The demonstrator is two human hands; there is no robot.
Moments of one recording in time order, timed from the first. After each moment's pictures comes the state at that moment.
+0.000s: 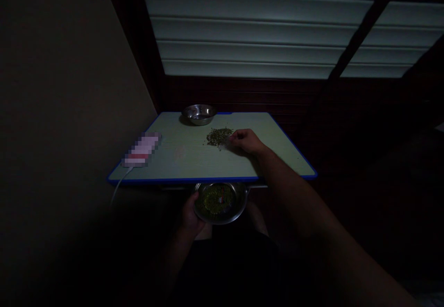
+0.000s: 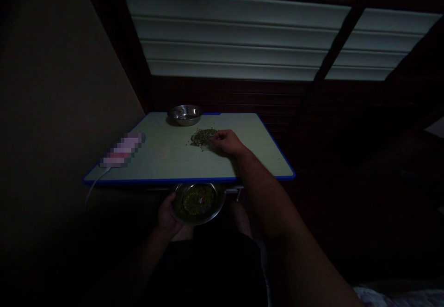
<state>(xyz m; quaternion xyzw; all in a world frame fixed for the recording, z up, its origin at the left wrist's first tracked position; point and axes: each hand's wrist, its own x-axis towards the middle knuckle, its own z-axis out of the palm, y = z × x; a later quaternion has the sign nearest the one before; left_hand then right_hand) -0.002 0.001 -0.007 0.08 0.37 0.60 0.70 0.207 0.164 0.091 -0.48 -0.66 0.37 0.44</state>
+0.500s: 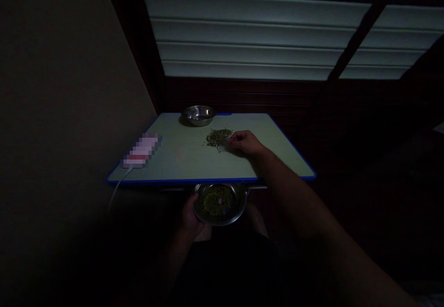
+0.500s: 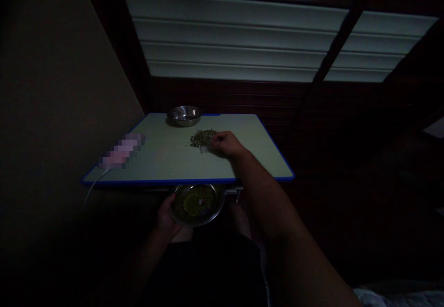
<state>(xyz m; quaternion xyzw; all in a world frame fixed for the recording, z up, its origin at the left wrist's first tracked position) 0.000 0.000 -0.003 0.05 0.40 0.60 0.69 0.207 0.163 0.091 -0.48 -0.65 0.41 0.43</state>
